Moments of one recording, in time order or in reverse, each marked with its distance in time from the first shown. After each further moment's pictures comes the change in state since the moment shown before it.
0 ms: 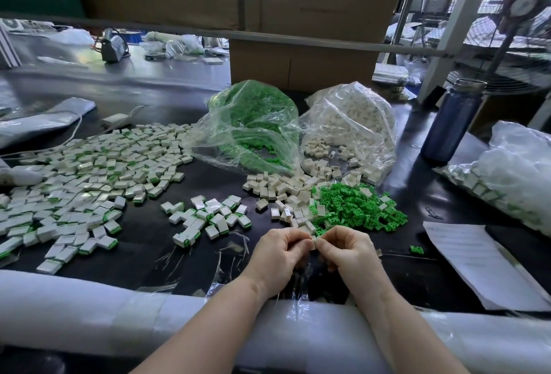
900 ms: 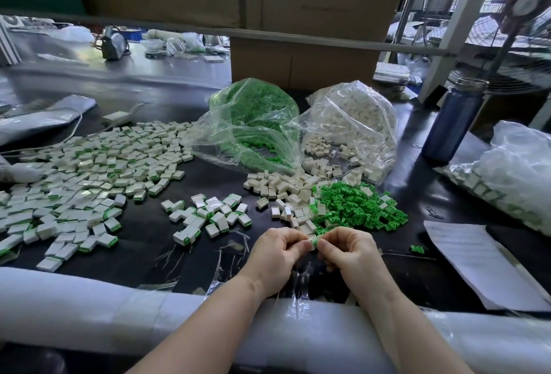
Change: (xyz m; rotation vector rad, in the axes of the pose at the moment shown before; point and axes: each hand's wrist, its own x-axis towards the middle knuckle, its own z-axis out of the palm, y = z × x) left_hand -0.001 -0.001 -0.003 0.000 0.009 -0.048; right_hand -0.002 -0.003 -0.001 0.002 -0.020 0.036
